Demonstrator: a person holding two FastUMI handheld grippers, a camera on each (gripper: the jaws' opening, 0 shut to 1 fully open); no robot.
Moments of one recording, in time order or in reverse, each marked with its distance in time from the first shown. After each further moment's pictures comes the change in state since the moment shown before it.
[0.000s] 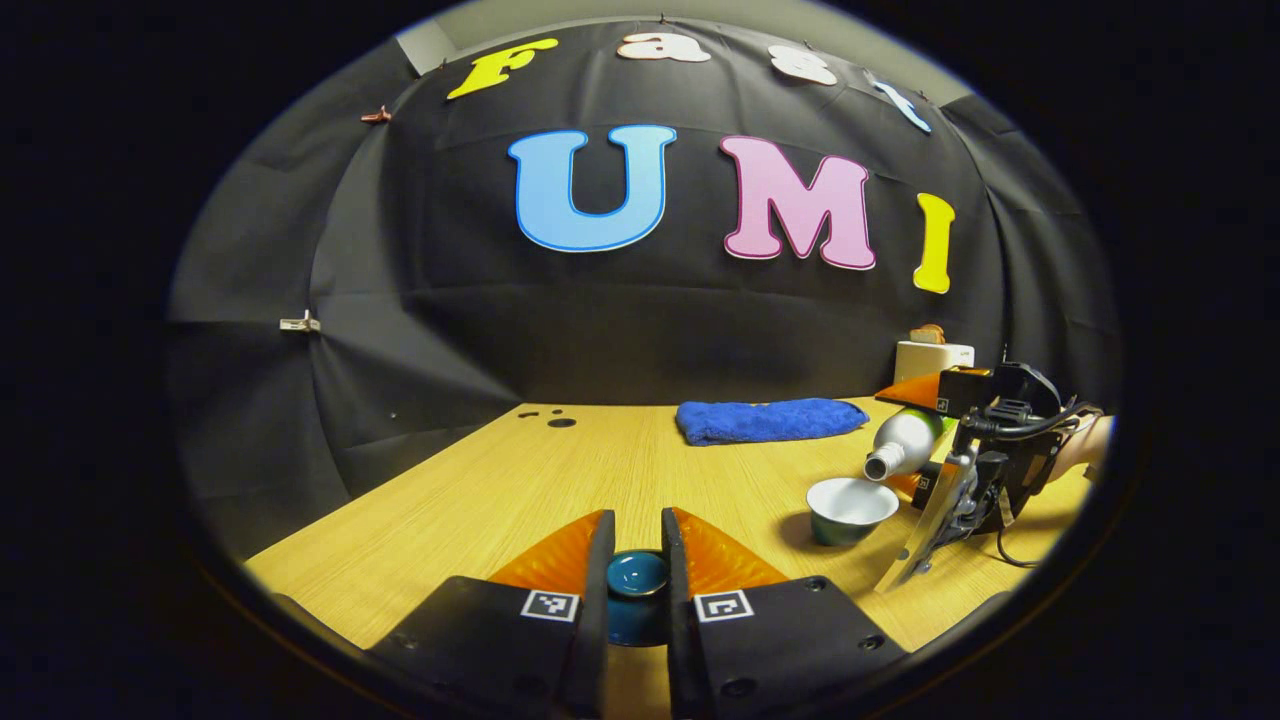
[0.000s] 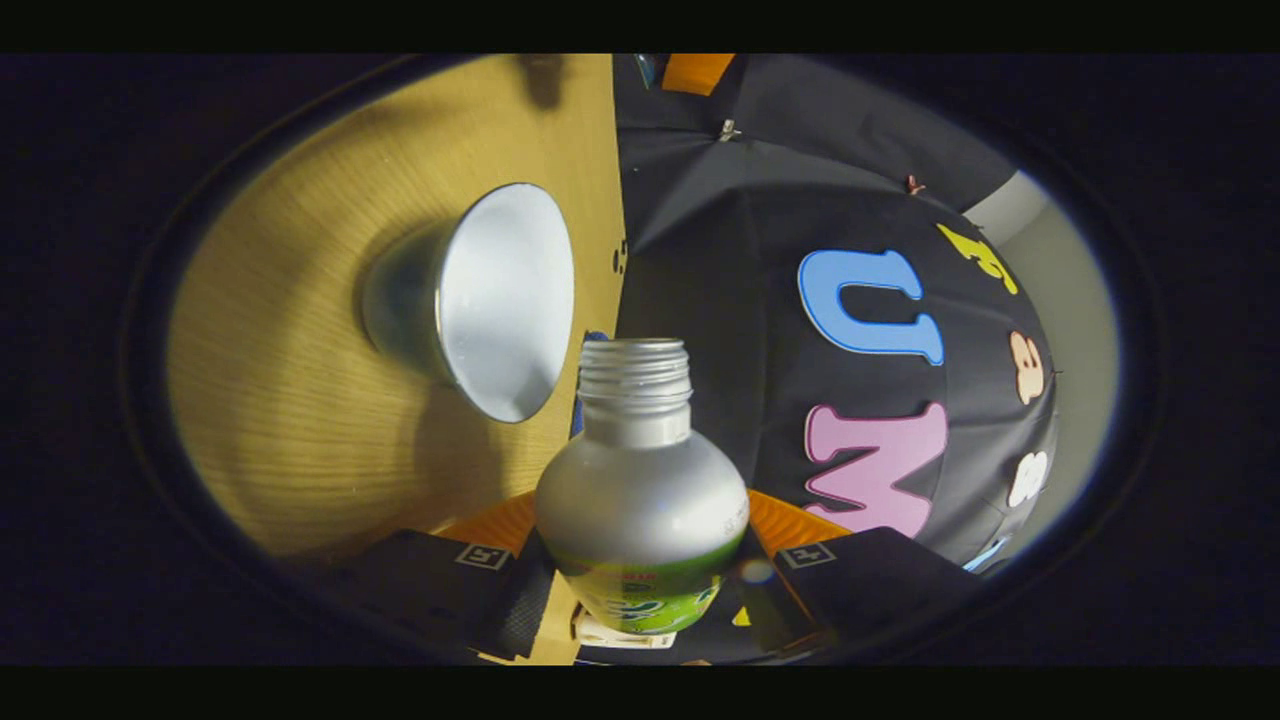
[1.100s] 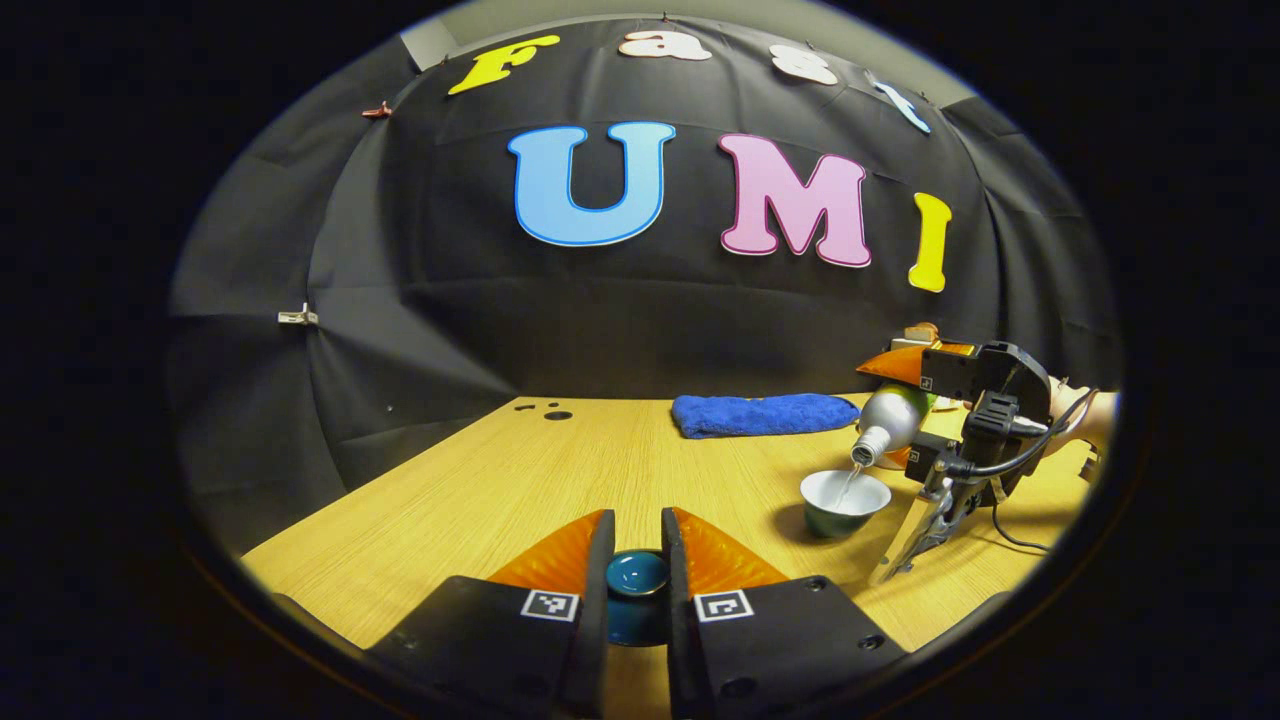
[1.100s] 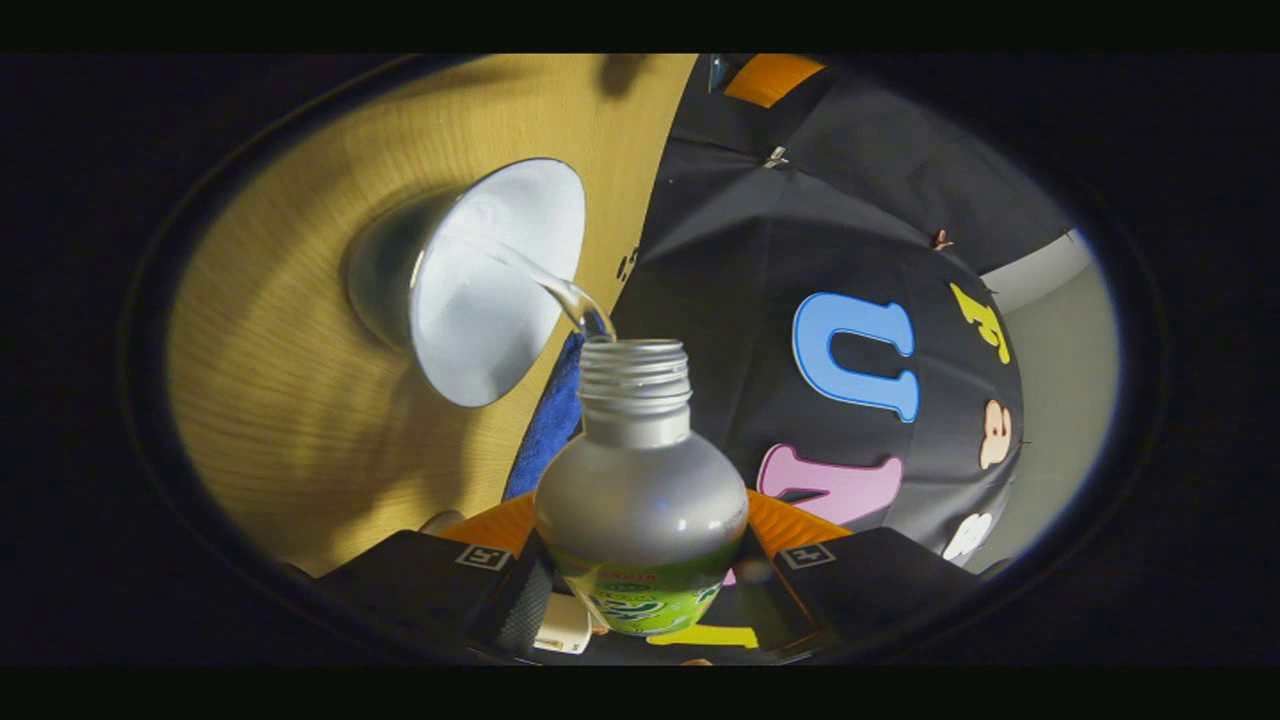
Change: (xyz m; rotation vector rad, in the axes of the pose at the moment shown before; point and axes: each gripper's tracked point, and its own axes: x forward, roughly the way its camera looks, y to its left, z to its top) left arm -0.006 0.000 -0.006 -0.003 0.010 -0.012; right arm 0.014 -0.020 0.006 -0.211 -0.047 -0.067
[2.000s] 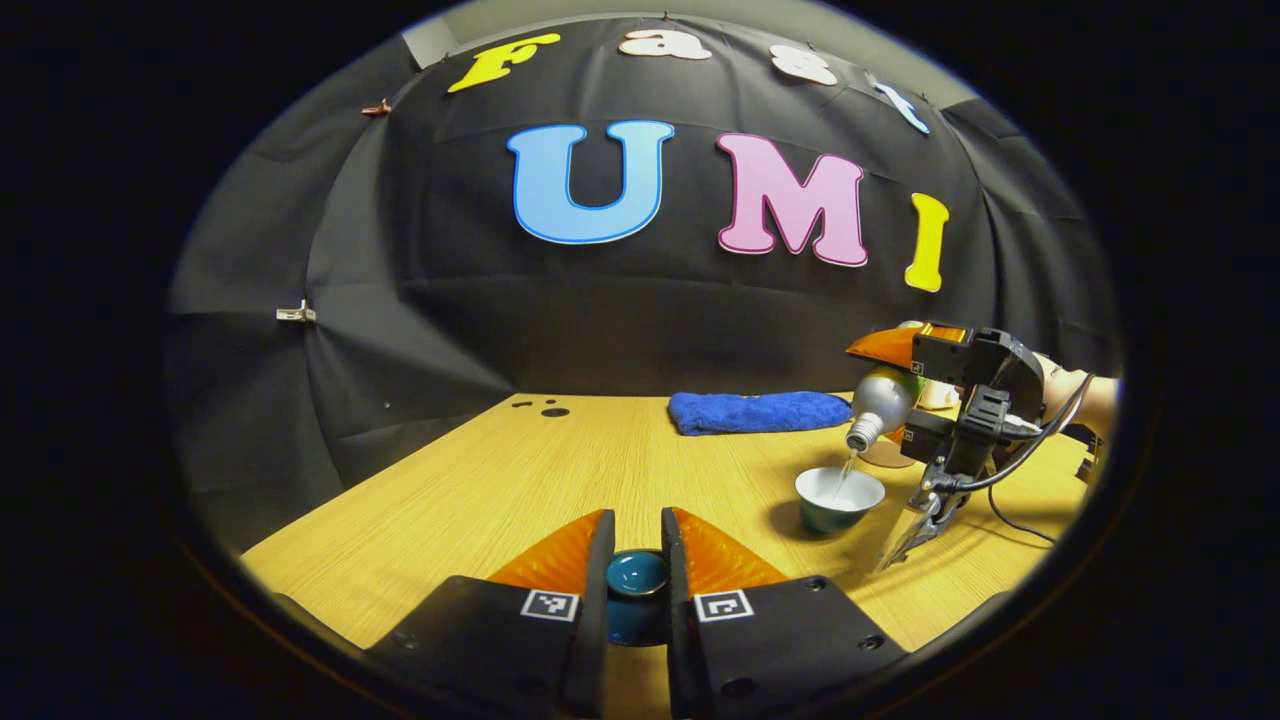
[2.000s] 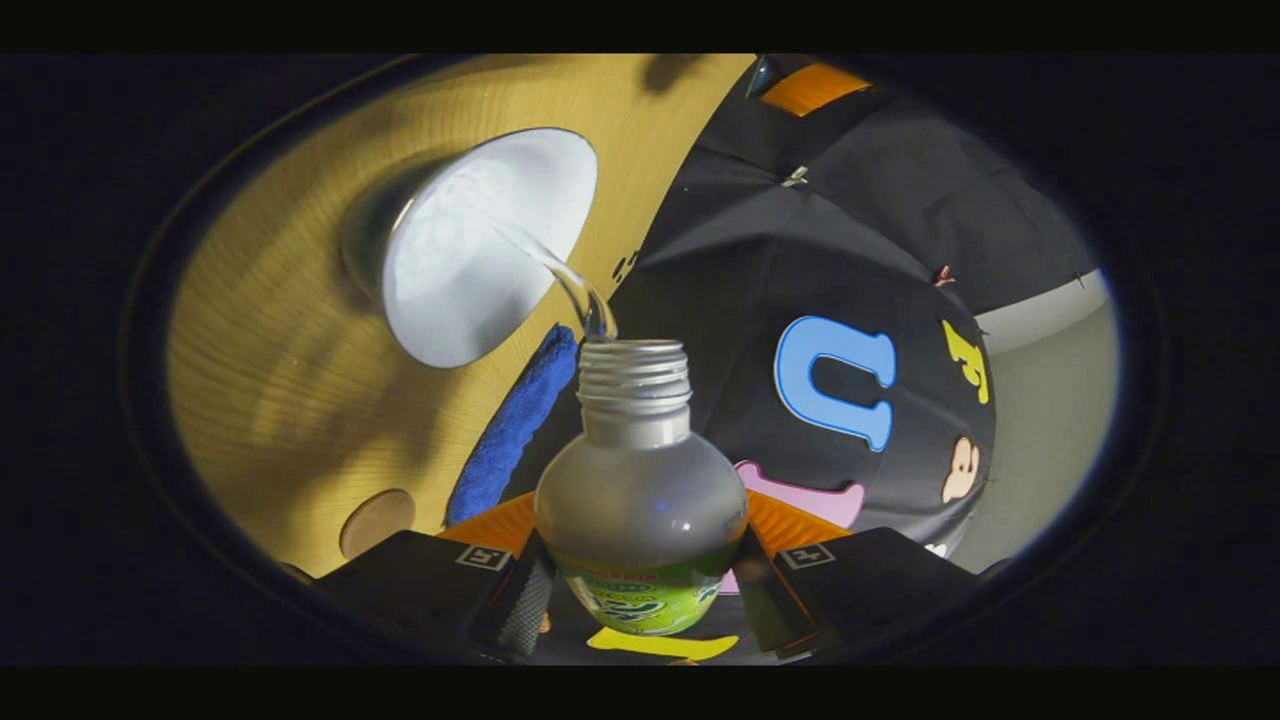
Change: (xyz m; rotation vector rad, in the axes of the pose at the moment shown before) left arm -0.004 -0.004 -0.002 0.001 0.009 -0.015; right arm 0.007 -0.022 -0.004 -0.153 -0.039 -0.056
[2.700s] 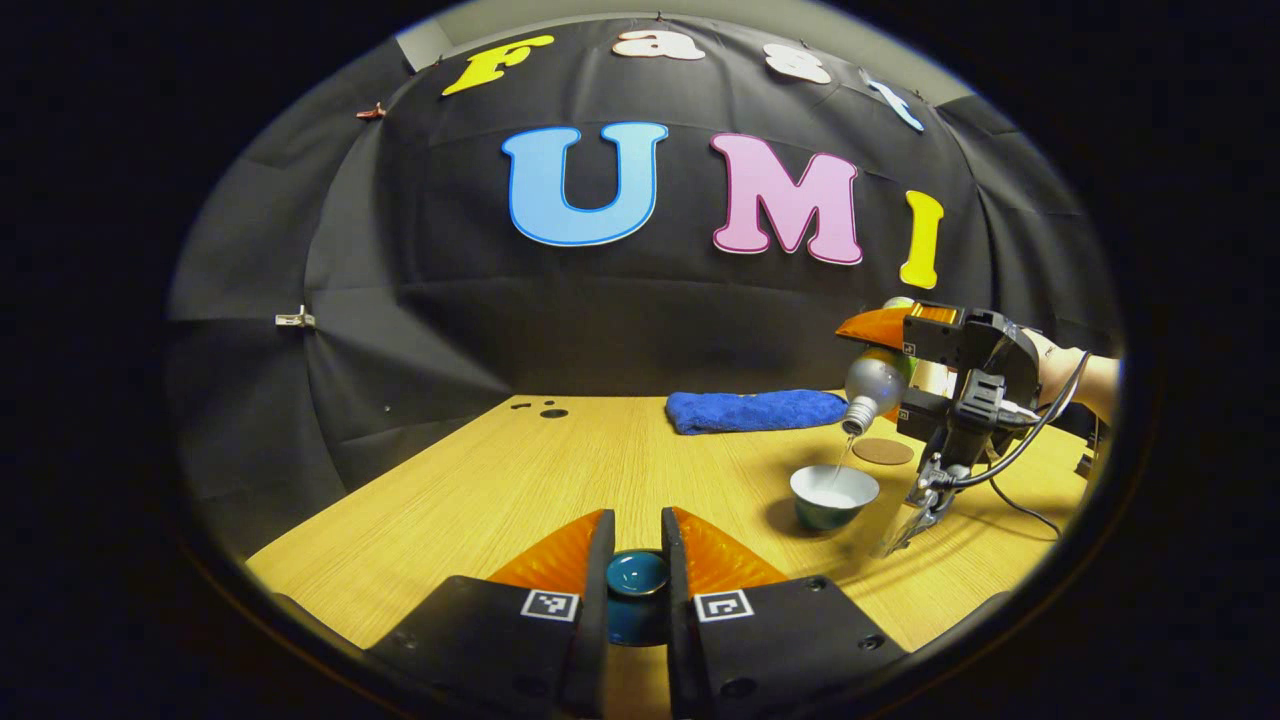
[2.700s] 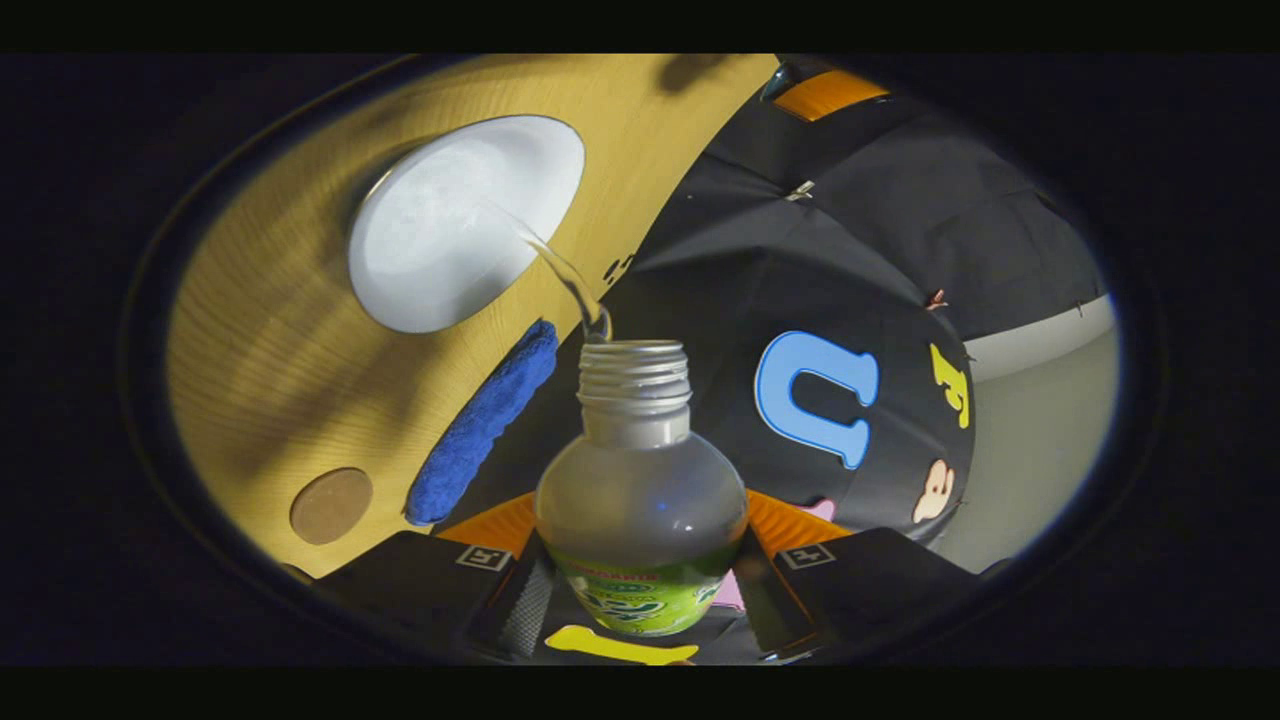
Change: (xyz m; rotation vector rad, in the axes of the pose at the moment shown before) left arm -0.006 -0.001 0.001 0.007 0.002 -0.005; right arm 0.002 -0.022 -0.001 -0.095 -0.033 -0.040
